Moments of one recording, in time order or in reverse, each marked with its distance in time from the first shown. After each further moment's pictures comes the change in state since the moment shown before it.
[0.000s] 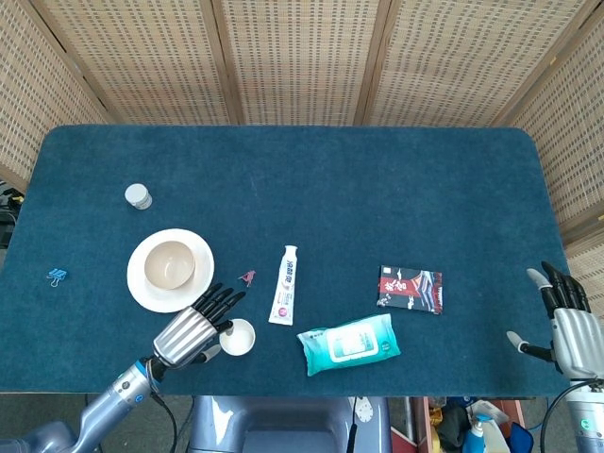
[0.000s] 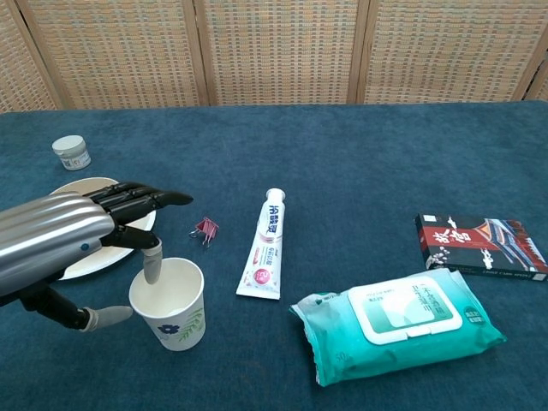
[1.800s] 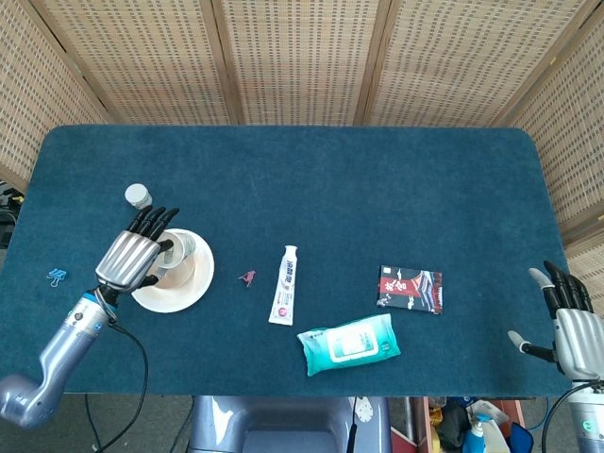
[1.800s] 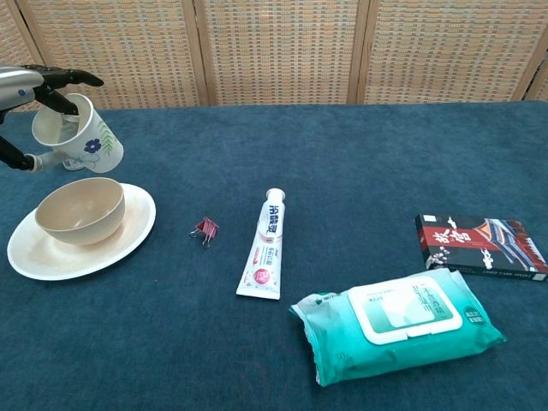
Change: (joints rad) left arm -0.090 0.263 -0.226 -0.060 -0.360 -0.140 0.008; right arm -0.007 0.005 0.005 -0.006 -0.007 0.013 -0.002
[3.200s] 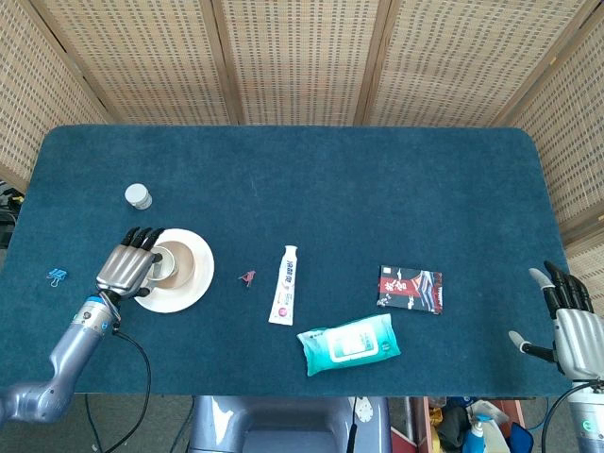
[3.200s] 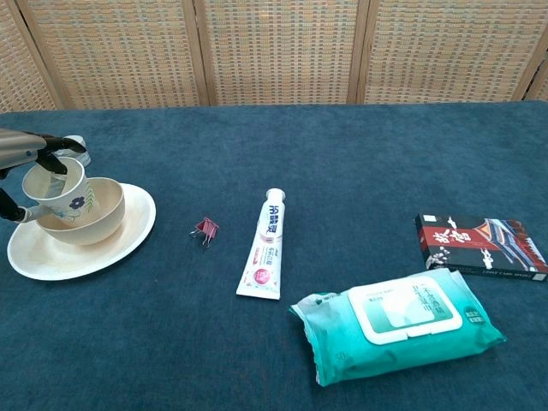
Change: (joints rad) left arm -0.059 -0.044 0.065 0.002 -0.355 -0.111 0.194; right arm 0.000 -0.004 -0.001 0.005 -0.001 -0.002 -0.007
